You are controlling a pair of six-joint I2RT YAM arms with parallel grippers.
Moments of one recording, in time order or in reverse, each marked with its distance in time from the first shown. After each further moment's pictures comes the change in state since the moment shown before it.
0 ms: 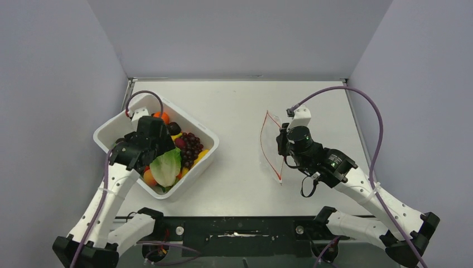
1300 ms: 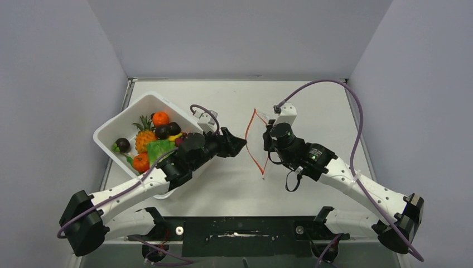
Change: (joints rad) left arm -0.454 0.203 -0.316 1.191 0.419 -0.092; right arm 0.069 0.151 0.011 0.138 0.036 0.090
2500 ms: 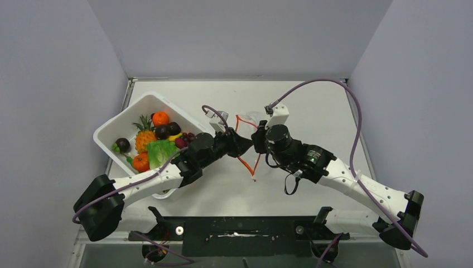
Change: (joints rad) left arm -0.011 0.147 -0.015 0.224 0.112 -0.033; right arm 0.081 0.011 0.055 0.021 -0.049 0.002
